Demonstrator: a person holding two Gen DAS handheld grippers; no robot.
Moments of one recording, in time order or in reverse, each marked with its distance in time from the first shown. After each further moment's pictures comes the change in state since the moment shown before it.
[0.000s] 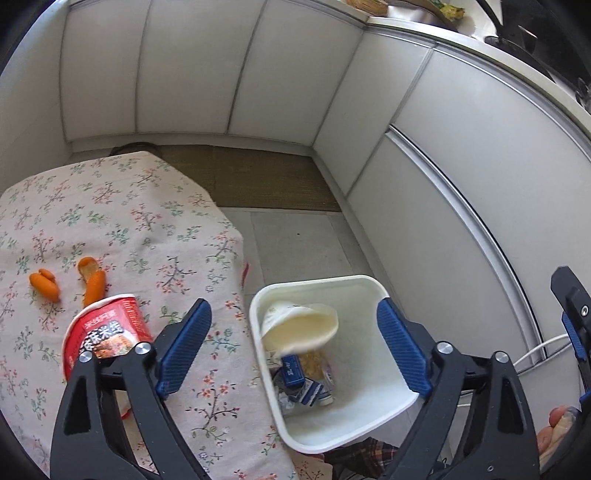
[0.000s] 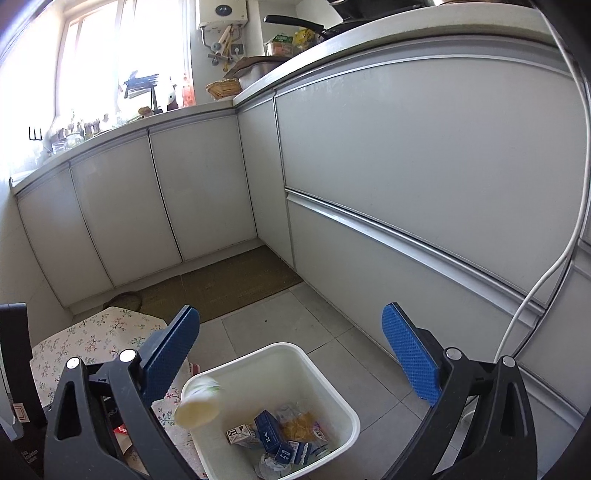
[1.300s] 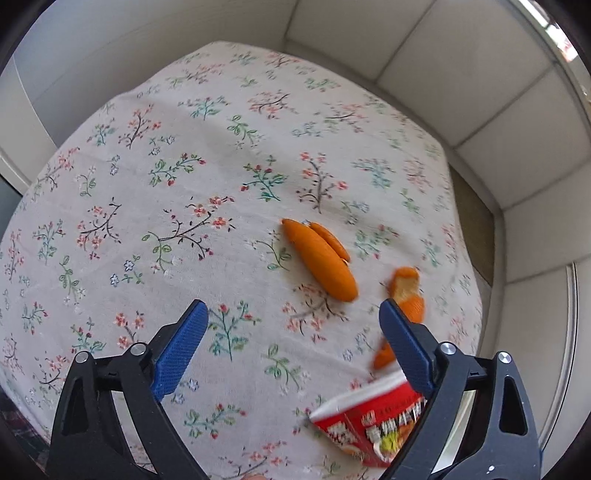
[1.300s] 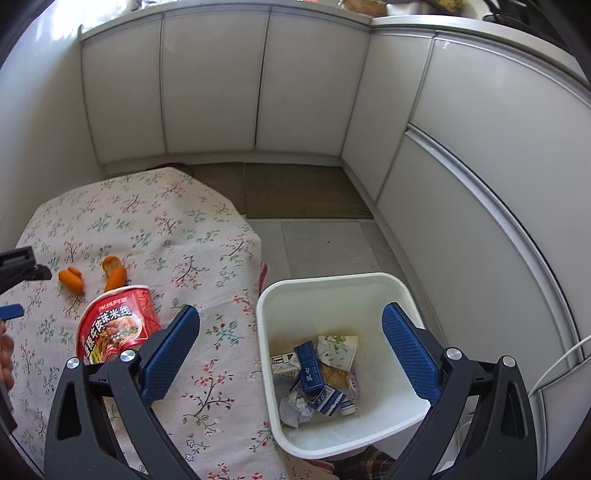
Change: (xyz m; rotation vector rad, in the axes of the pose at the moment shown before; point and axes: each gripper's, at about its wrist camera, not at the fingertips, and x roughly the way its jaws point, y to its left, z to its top) left arm -0.021 0.294 -0.002 -0.651 0.157 0.405; right arm 0.054 0.158 -0.077 -0.407 0.332 0.143
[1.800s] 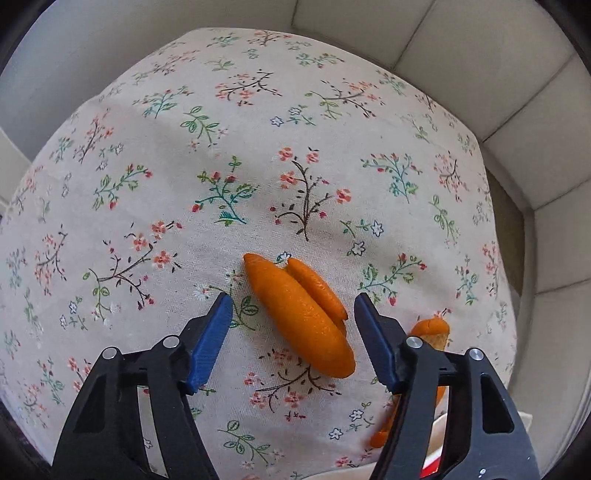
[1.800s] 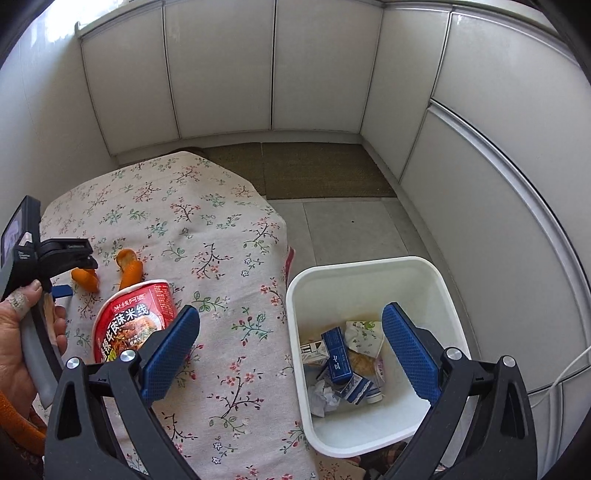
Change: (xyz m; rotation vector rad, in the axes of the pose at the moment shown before) left arm 0.056 -0.031 0.015 0.035 0.004 0.117; right arm 0.021 0.011 0.006 0.028 0.076 0.073
